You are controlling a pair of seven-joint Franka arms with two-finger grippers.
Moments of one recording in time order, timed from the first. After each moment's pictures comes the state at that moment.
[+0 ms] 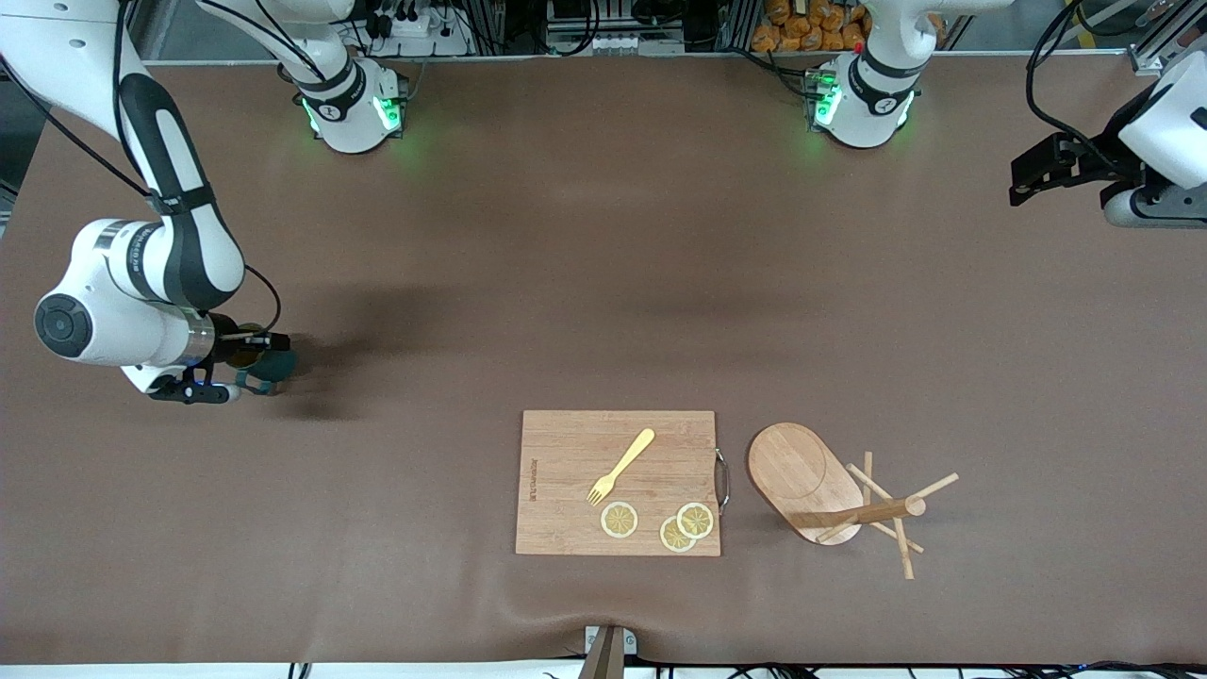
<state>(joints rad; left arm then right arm) -0.08 -0.01 -0.03 -1.48 0.01 1.35 -0.04 -0.07 0.35 -0.04 -2.02 0.06 2.10 -0.07</state>
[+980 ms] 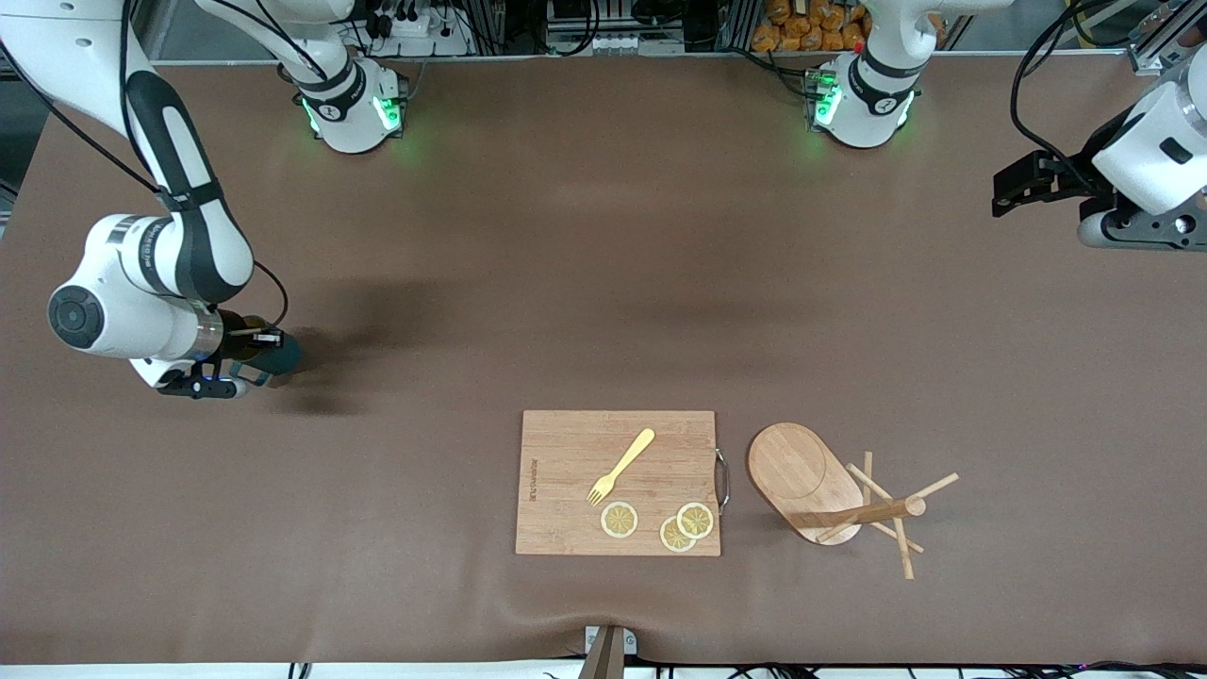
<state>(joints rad) -0.08 0.03 -0.04 -1.48 -0.01 1.35 -0.04 -0.07 0.34 -0.03 -2.02 0.07 2.07 -0.07</state>
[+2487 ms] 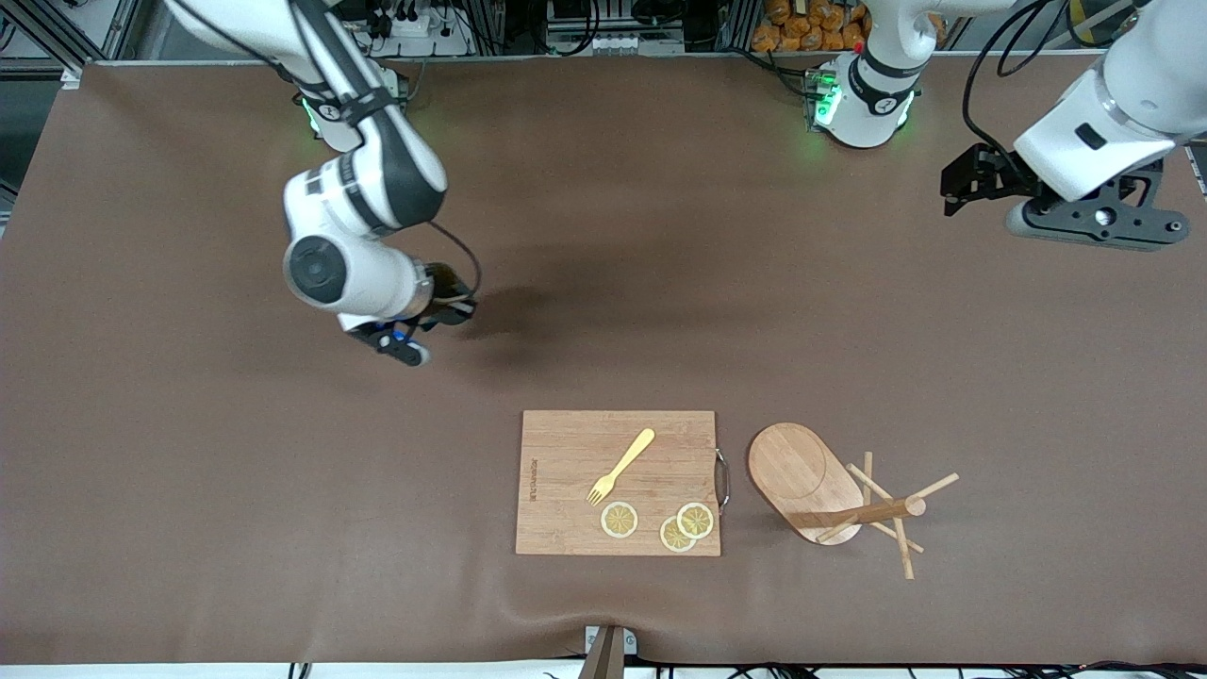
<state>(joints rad) -0.14 0.03 -0.09 -1.48 0.02 1.39 -0.05 0.50 0.30 0.00 -1.94 0.31 2.04 0.85</state>
